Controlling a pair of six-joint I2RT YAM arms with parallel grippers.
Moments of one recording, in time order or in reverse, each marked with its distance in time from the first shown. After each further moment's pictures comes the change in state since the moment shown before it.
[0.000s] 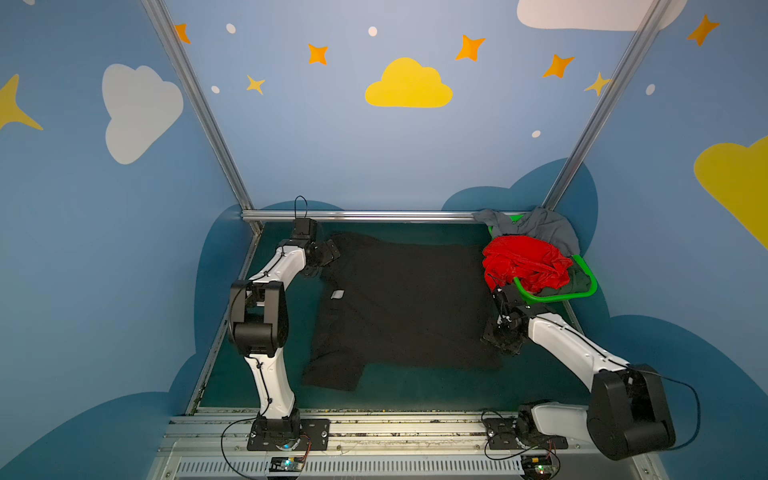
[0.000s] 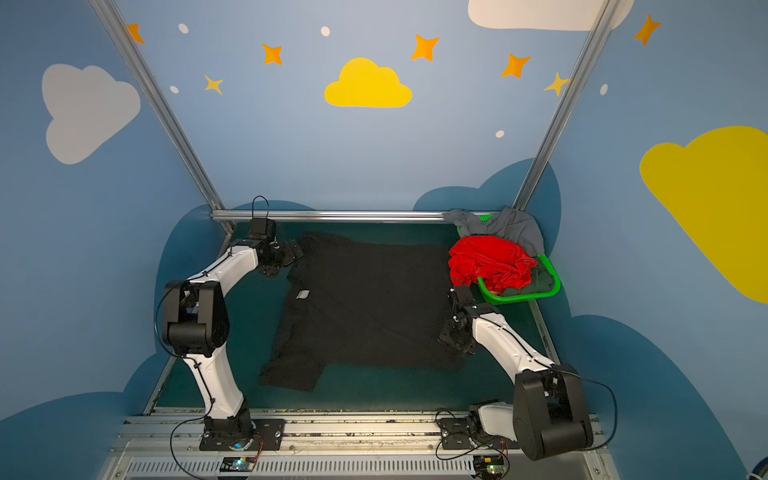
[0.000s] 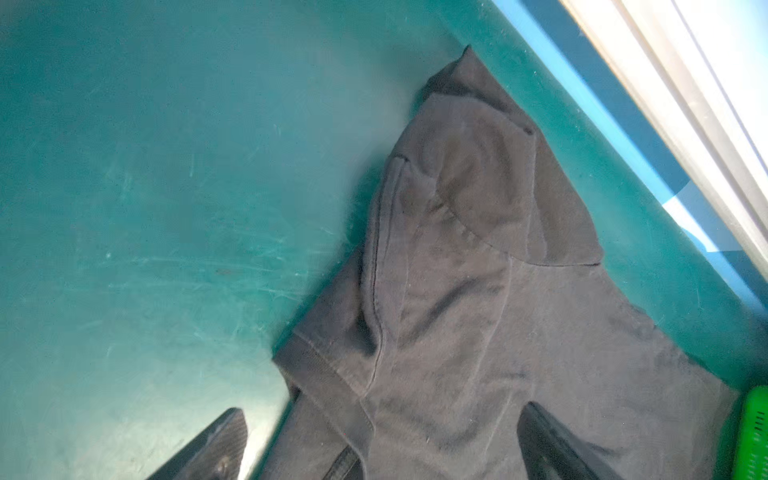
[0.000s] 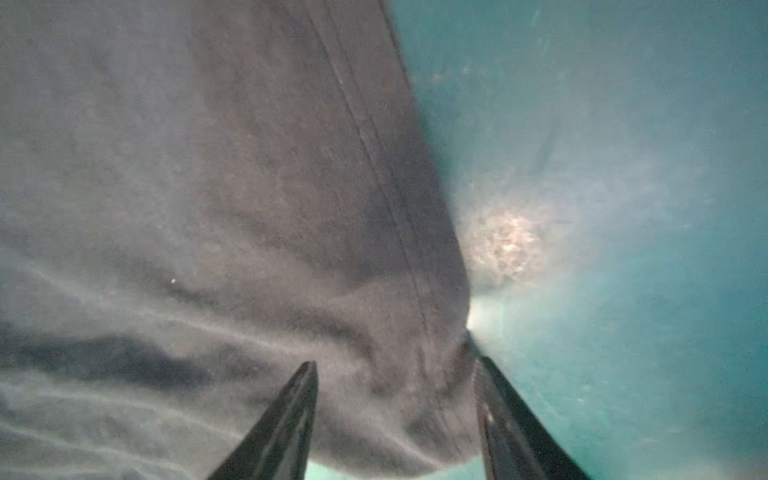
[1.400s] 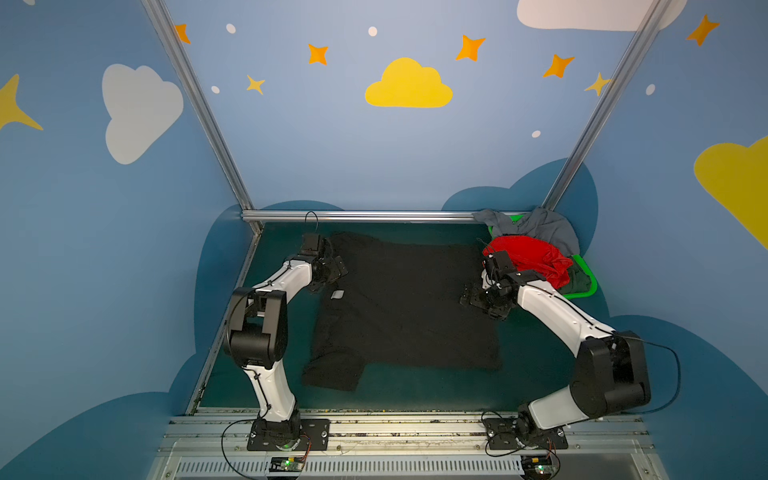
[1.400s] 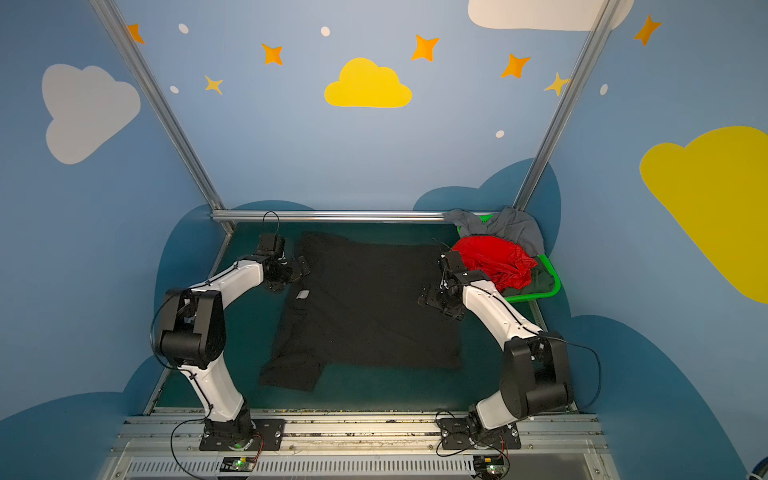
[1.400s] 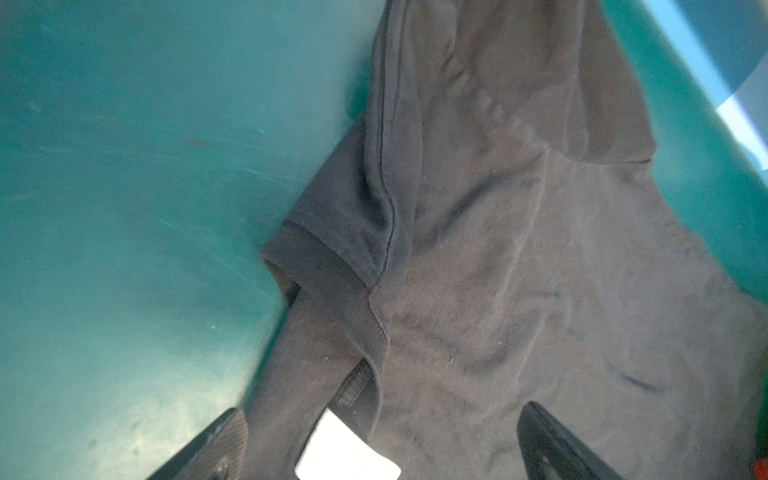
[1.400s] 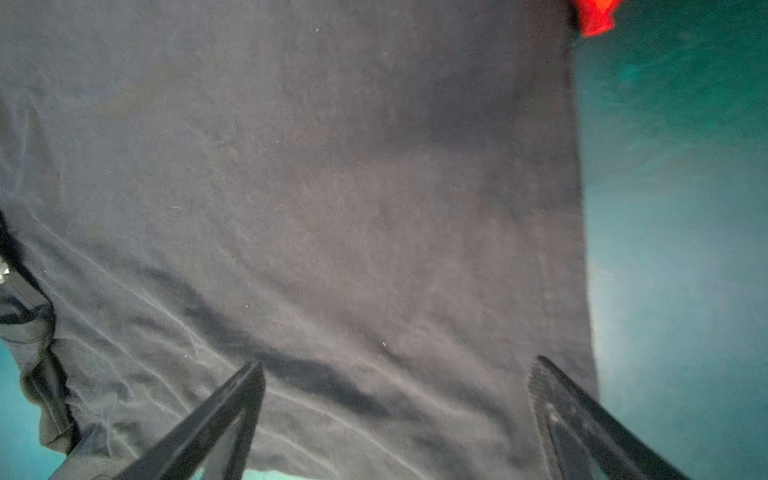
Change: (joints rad) left arm -0.065 -0.080 -0.213 0.073 0.007 -0.002; right arm 0.052 0.260 0.363 0.042 -0.134 -0.095
